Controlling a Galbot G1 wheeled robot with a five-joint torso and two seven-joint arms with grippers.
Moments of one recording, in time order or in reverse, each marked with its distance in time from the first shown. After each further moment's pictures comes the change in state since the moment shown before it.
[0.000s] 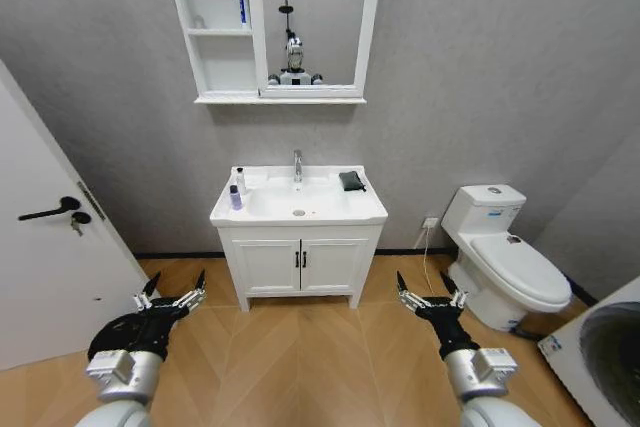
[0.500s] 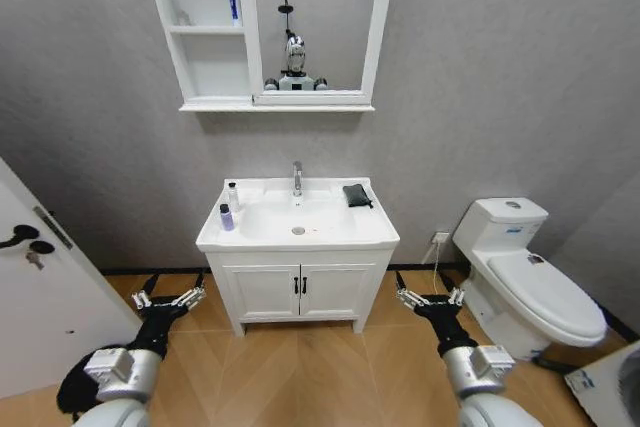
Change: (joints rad) left arm -0.009 0.009 -0.003 0.000 -0.001 0.007 -0.003; right arm 0.013 -0.005 -0.002 -0.007 0.005 -0.008 -0.001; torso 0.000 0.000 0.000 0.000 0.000
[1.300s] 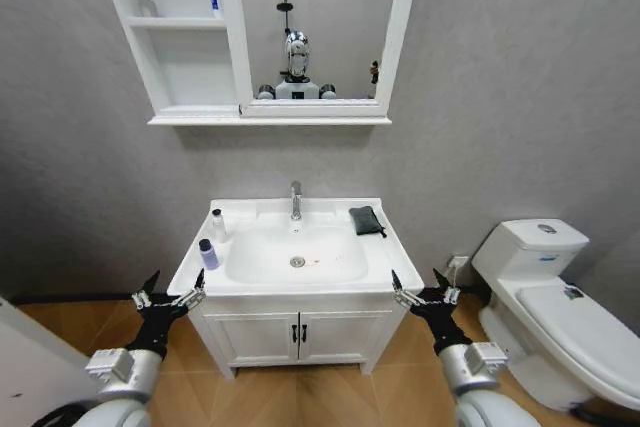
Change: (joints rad) left arm -0.004 -0.007 0.008 0.008 0.010 0.000 -0.005; right arm 0.021 -0.012 -0.011 -0.021 -0.003 -0.005 -0.013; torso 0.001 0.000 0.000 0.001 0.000
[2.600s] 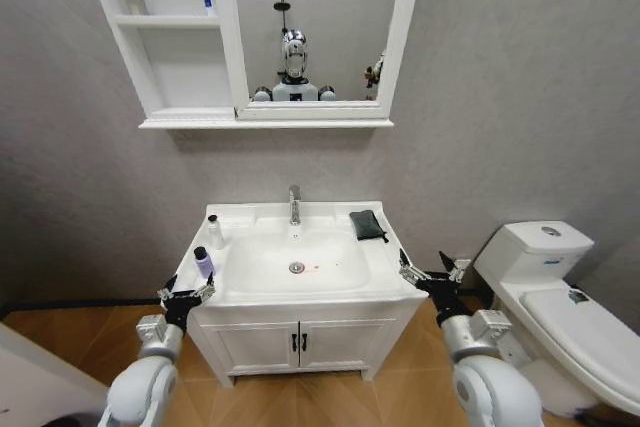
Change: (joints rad) left arm -0.245 0.157 0.123 0.360 -0.054 0.040 -0.098; right arm 0.168 -0.025 0.042 -0.032 0.140 -0.112 0.068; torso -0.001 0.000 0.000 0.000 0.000
